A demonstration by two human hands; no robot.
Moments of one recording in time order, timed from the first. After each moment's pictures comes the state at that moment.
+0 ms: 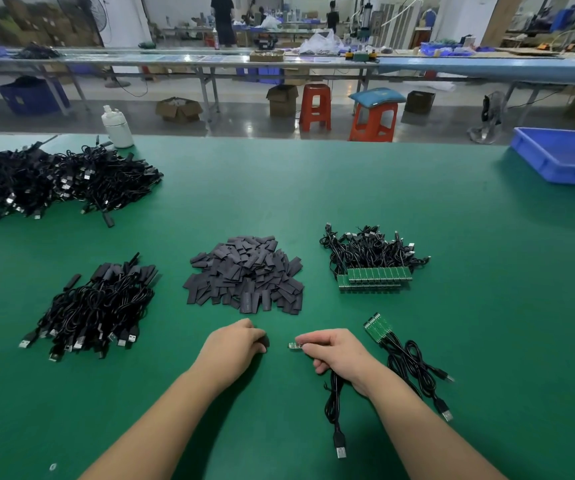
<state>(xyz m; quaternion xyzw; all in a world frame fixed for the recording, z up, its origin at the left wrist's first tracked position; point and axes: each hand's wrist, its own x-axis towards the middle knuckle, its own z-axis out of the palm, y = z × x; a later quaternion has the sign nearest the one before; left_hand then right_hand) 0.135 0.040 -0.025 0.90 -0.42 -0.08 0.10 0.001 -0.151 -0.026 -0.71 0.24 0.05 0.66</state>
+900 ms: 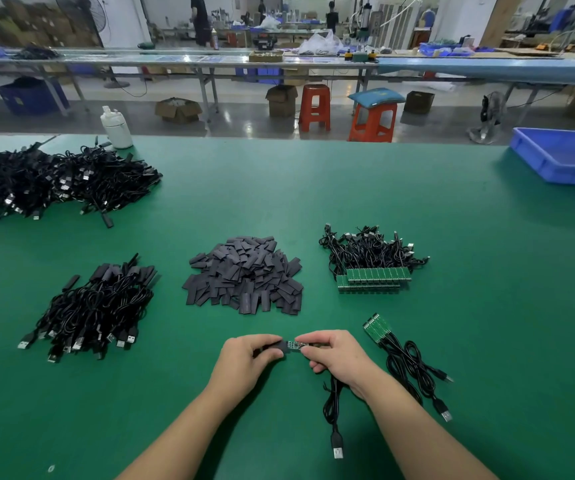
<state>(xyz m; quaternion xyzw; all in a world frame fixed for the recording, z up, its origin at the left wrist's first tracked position) 0.102 0.036 -0.035 0.85 -0.28 -0.14 0.42 0.000 -0.147 -0.029 -0.71 0.25 0.03 0.66</state>
